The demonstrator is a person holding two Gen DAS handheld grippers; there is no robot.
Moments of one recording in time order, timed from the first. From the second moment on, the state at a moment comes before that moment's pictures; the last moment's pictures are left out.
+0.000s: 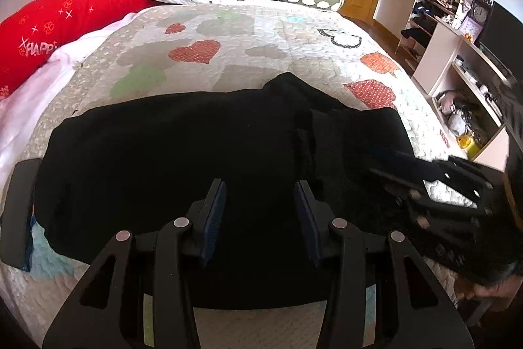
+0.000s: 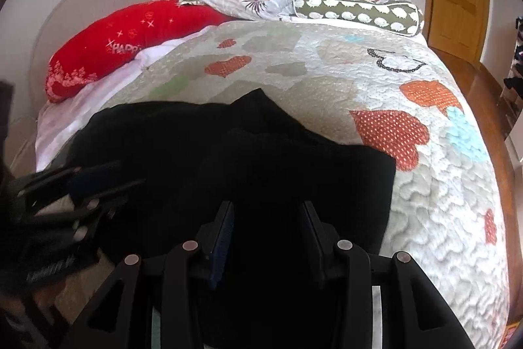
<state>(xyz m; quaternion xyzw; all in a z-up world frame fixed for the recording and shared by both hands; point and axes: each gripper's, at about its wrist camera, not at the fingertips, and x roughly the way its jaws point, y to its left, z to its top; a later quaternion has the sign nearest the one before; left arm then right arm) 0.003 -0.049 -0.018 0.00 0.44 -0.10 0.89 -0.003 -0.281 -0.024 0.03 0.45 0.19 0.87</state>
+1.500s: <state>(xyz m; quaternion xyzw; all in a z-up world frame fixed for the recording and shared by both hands) 0.019 -0.035 -0.024 0.01 0.43 -0.02 0.90 -0.017 -0.266 -0.039 0.02 0.46 0.20 0.87</state>
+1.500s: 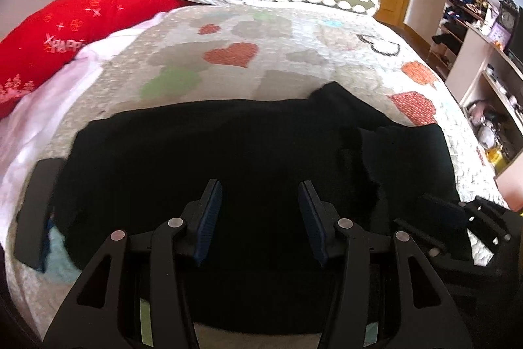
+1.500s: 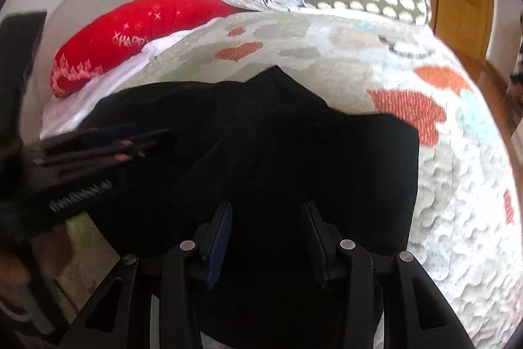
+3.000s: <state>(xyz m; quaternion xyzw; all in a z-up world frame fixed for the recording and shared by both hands) -0.032 0.140 -0.052 -0.27 0.41 0.06 0.87 0.105 -0.019 -0.018 -0.13 0.44 0.39 0.80</state>
